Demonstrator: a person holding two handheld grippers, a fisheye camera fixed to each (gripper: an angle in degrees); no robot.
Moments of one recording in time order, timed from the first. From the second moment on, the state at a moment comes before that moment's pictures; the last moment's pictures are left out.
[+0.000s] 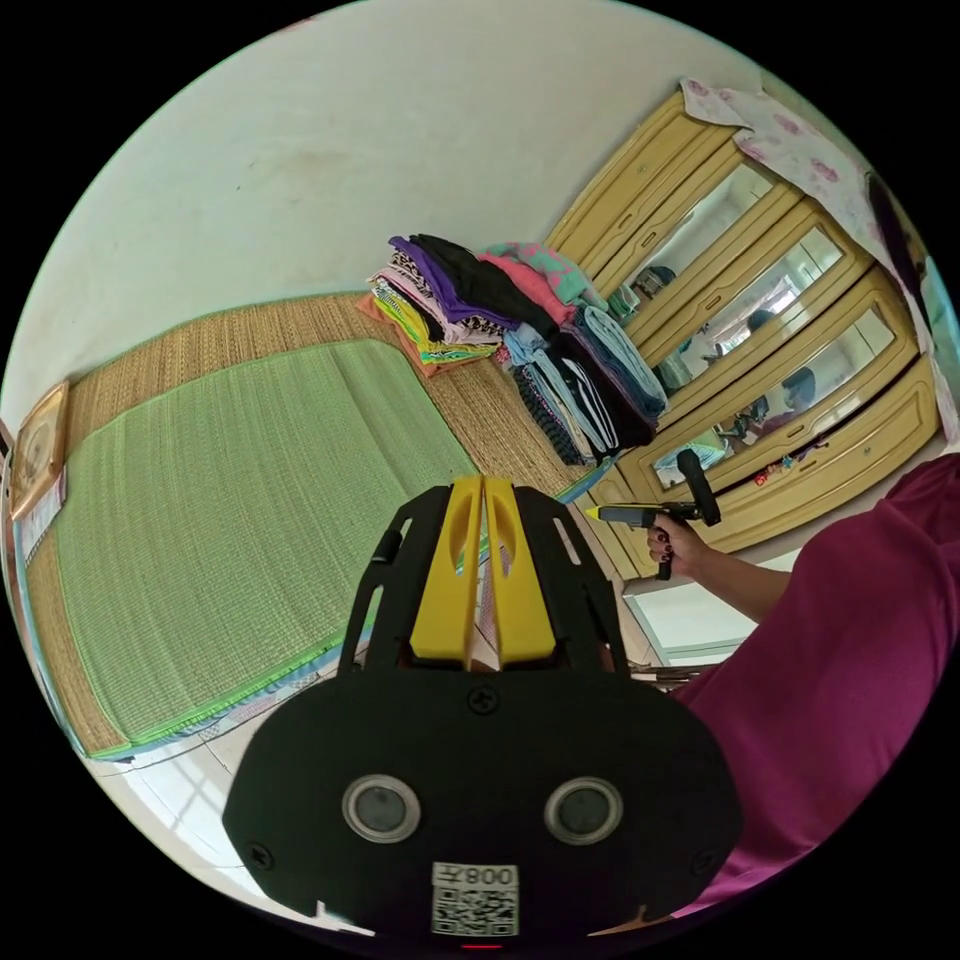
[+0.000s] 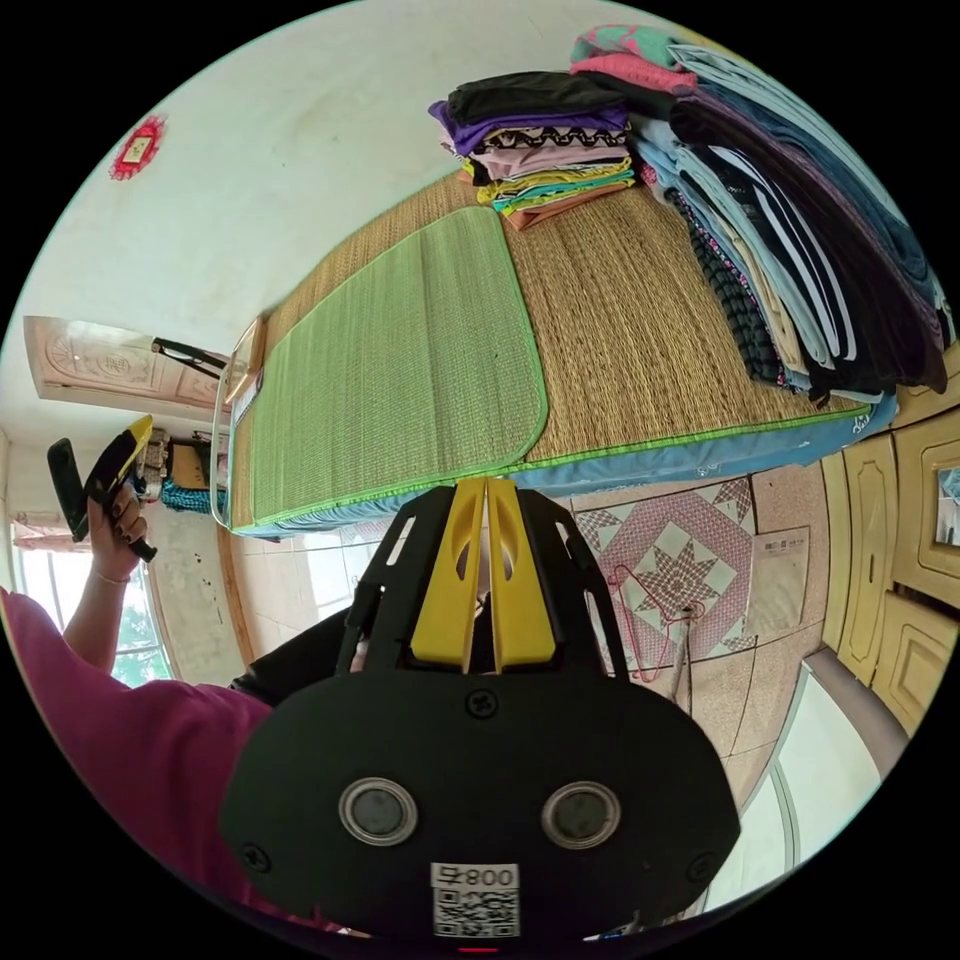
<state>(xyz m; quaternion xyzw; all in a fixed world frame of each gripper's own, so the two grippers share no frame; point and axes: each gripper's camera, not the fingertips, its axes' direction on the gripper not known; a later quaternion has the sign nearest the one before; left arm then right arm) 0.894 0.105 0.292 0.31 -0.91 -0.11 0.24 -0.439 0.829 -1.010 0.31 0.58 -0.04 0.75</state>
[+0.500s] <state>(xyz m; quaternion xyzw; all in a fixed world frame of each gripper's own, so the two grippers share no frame) 0.912 0.061 0.193 0.29 -0.90 -0.08 0.31 -0.514 0.813 -0.991 0.41 0.61 -0.04 0.68</state>
